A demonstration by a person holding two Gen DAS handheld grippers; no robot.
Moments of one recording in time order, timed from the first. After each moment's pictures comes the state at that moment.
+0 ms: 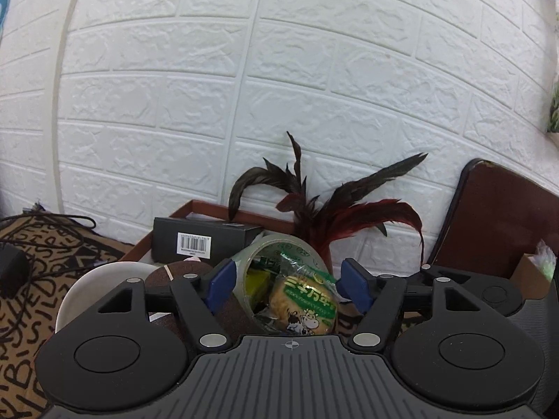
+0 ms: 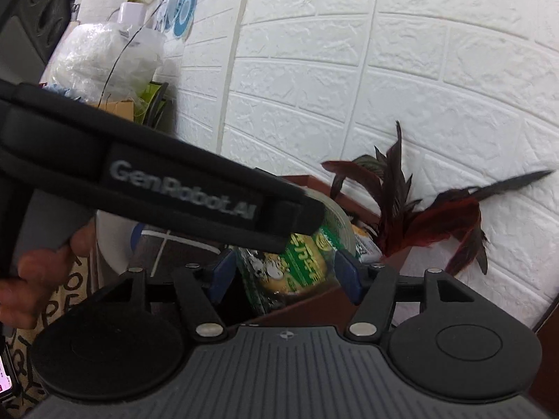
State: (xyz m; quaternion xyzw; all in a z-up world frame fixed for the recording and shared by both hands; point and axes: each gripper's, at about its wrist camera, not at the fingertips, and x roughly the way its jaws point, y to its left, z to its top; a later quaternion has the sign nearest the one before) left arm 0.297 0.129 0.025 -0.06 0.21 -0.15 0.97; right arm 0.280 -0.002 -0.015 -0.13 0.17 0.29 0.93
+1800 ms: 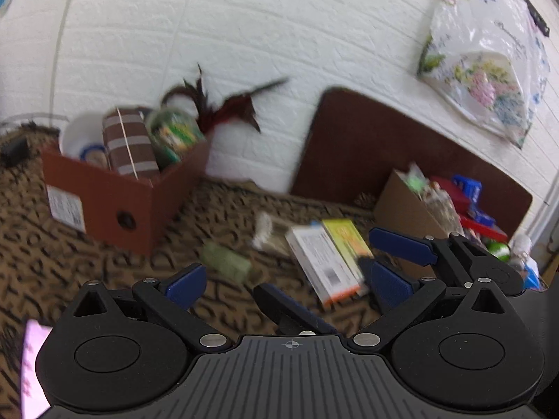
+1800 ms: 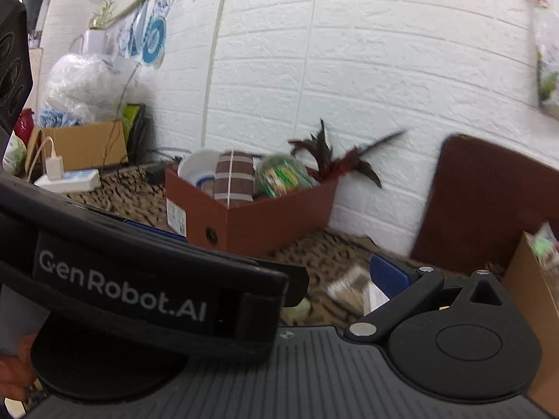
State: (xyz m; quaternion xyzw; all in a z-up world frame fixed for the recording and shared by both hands) left arm 0.053 0.061 0.009 -0.10 0.29 -0.23 0.93; right arm 0.030 -0.073 -0.010 -0.09 0.17 0.17 0.97
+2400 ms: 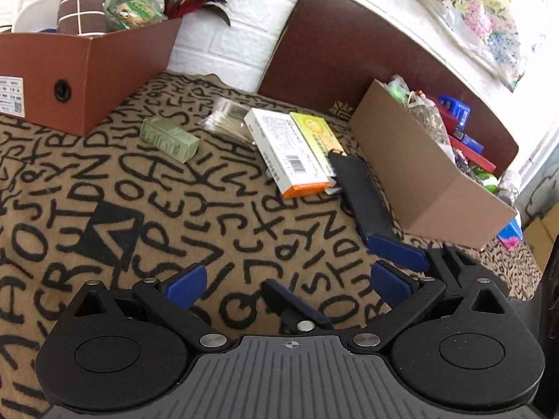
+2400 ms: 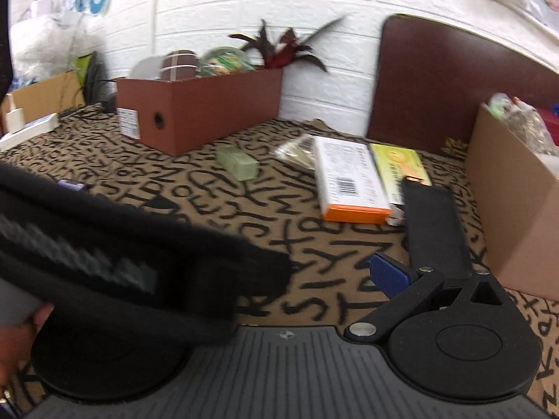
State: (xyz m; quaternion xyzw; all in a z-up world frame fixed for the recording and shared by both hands) left arm 0.052 0.023 -0.064 -0.11 0.38 -0.27 0.88; right arm 0.013 -0.120 -0.084 -0.06 0.27 0.09 0.96
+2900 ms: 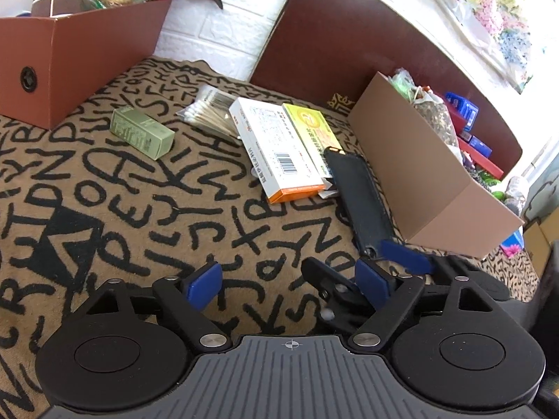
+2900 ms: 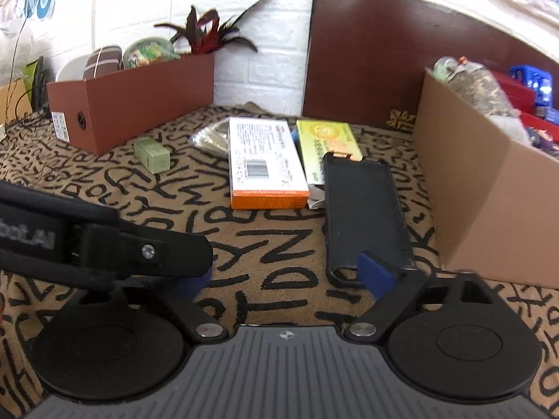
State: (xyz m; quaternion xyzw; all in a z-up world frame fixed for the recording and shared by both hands) left arm 0.080 -0.004 -0.076 -0.12 0.40 -0.27 0.87; right arm 0.045 -0.165 -0.099 -0.04 0.30 0.02 0.95
